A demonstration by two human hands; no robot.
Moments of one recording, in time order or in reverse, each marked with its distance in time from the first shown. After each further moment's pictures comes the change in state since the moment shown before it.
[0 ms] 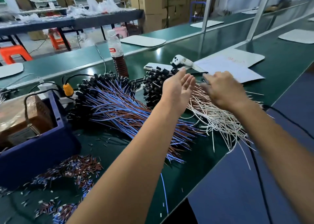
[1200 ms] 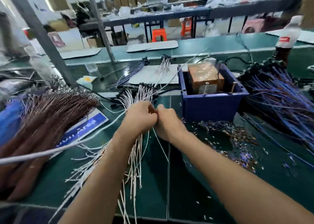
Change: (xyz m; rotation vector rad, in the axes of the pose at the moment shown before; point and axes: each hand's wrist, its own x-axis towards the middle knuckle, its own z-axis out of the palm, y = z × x) left_hand -0.324 0.225 -0.340 1.765 1.034 0.247; right_hand -0.206 -0.524 0.024 0.612 -0.570 -0.661
